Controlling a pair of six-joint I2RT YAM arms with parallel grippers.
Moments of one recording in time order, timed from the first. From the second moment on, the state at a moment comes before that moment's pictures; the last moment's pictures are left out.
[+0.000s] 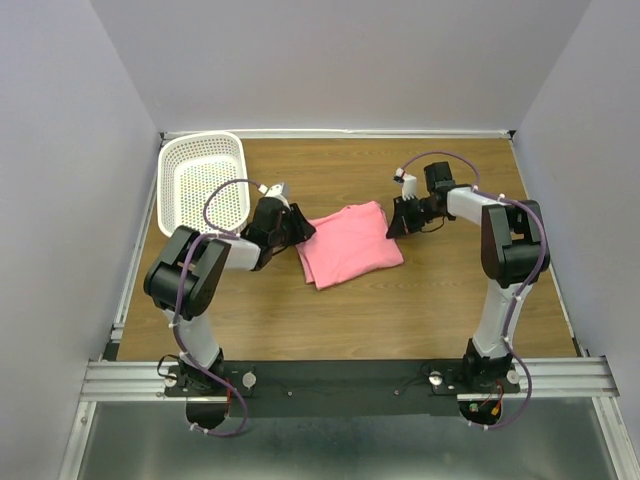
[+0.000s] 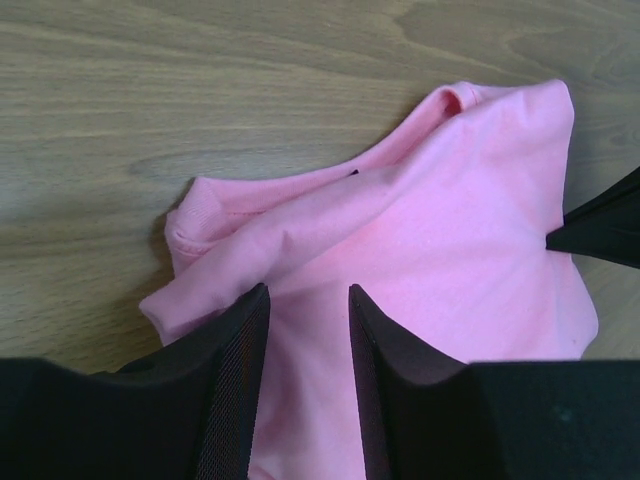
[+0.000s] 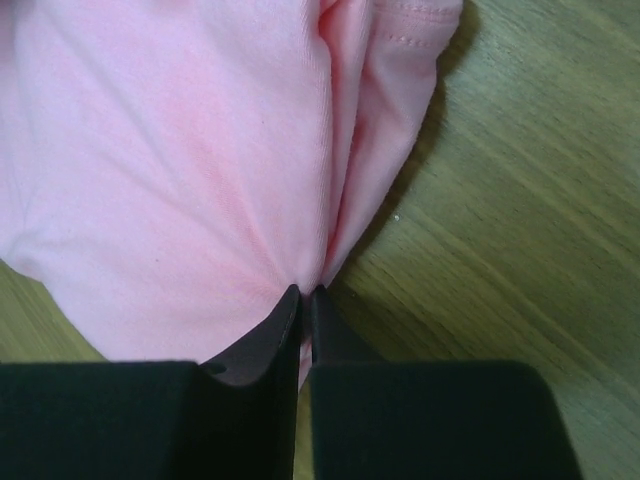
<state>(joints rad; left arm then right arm) -0.41 1.80 0.76 0.52 0.15 -0.65 0.14 2.01 1.27 -0.42 -0.68 -0.21</state>
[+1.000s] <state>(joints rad) -0.39 0.66 0.57 0.25 0.09 -0.37 0.17 2.04 1.30 -0.48 -0.72 -0.18</state>
